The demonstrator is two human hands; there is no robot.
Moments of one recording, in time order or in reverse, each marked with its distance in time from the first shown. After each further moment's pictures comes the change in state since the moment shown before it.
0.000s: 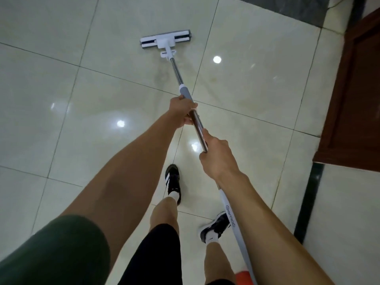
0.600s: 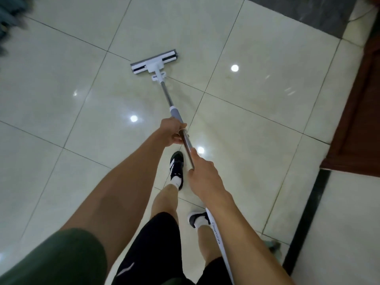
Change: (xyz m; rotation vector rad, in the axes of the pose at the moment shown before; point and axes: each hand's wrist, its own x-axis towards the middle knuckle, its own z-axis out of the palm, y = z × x) left_hand -0.093 -0.141 -0.058 -0.080 0.095 -0.134; right_hand -0.130 0.039 0.079 0.027 -0.210 -0.075
